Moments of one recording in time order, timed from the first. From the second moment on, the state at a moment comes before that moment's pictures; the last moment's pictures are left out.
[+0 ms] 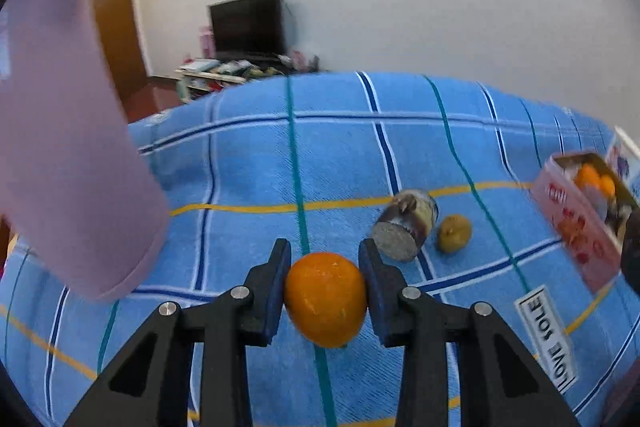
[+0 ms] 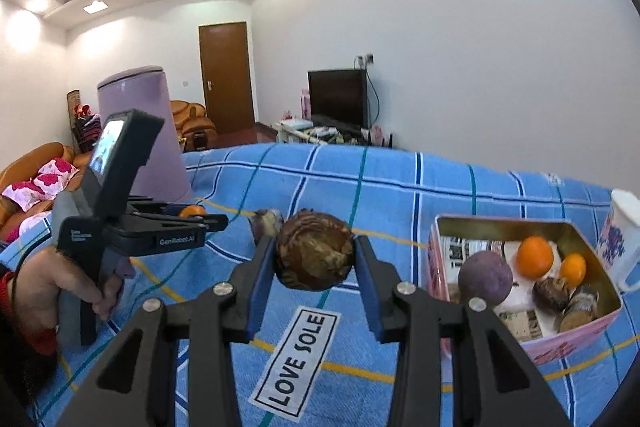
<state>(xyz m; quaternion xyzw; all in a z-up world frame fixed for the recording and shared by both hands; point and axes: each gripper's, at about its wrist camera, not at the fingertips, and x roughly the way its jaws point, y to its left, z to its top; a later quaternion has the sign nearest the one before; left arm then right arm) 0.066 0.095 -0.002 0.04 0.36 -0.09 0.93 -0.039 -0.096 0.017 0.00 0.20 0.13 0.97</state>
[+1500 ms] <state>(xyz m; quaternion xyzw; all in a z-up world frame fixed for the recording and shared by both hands) -0.030 0.034 0.010 0.05 0.28 -0.03 0.96 -0.089 -0.116 0.020 0.00 0.19 0.11 0.98</state>
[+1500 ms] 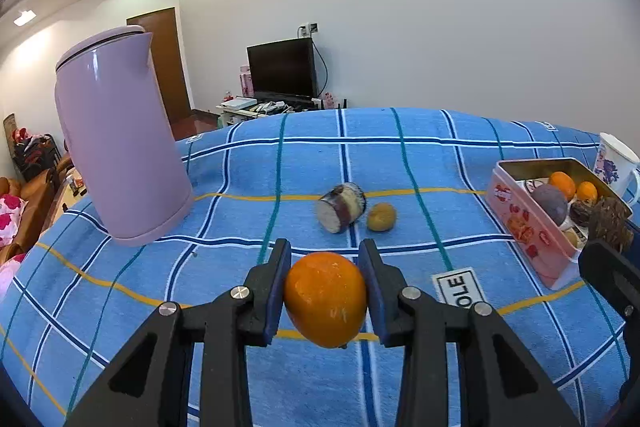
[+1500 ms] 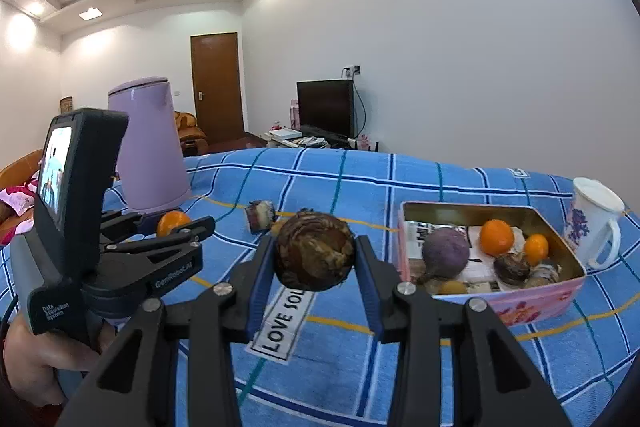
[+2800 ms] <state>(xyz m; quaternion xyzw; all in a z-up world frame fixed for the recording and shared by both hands) -0.032 -0.103 0.026 0.06 0.26 -0.14 0.95 -0.080 -0.257 0.028 0.04 0.18 -0.05 0.98</state>
